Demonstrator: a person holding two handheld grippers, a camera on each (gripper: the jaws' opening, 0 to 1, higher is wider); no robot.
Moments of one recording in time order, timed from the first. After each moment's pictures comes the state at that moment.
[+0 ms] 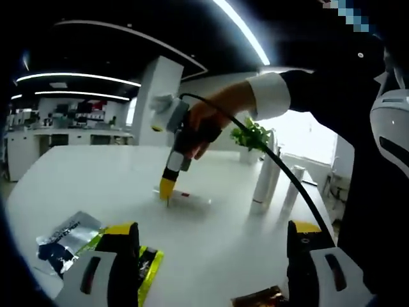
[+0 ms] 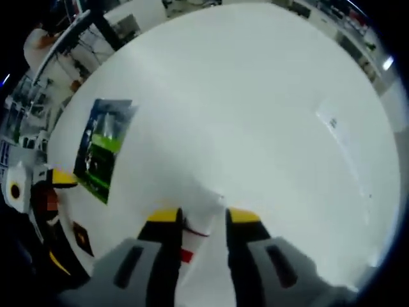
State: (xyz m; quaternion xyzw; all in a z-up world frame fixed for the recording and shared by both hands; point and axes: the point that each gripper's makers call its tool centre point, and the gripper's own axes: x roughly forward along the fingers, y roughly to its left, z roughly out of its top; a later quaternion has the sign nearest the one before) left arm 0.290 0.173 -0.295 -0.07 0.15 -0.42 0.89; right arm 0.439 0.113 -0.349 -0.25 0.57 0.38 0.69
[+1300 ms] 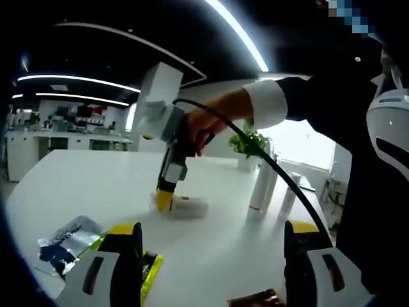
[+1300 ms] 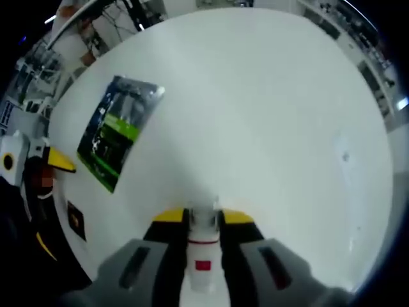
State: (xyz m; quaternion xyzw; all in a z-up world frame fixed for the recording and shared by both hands) left arm 0.288 0.179 -0.285 -0.08 0.13 -0.42 0.89; right arm 0.435 0.139 -0.346 -0.33 0.54 0.43 0.65
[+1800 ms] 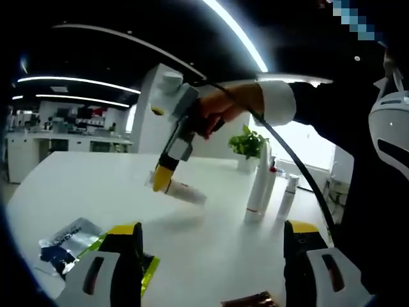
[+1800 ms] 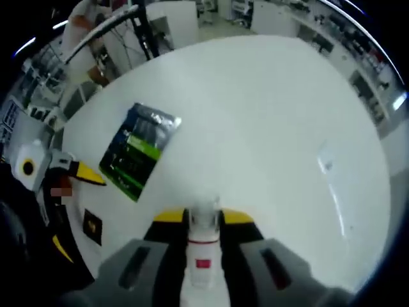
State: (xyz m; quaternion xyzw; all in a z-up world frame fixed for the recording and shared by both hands) left arm 0.283 0.175 -0.278 -0.08 0.12 -0.42 0.90; right arm 0.429 0.148 -0.287 -0.29 0.48 0.45 0.70
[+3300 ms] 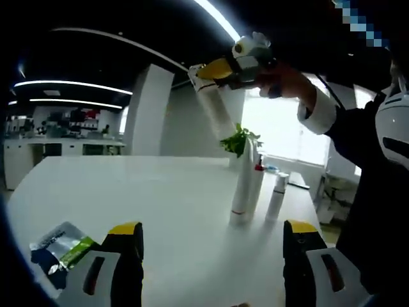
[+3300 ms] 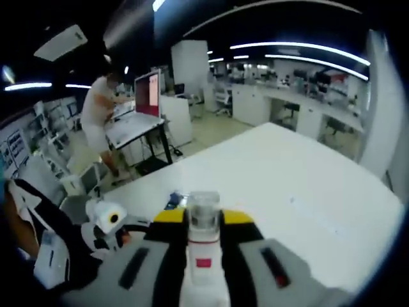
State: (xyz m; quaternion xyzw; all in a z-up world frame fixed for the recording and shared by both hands) left arm 0.269 0.143 -0.272 -0.06 0.12 -0.44 0.89; right arm 0.356 0.102 -0.093 -0.11 0.23 0.46 0.85
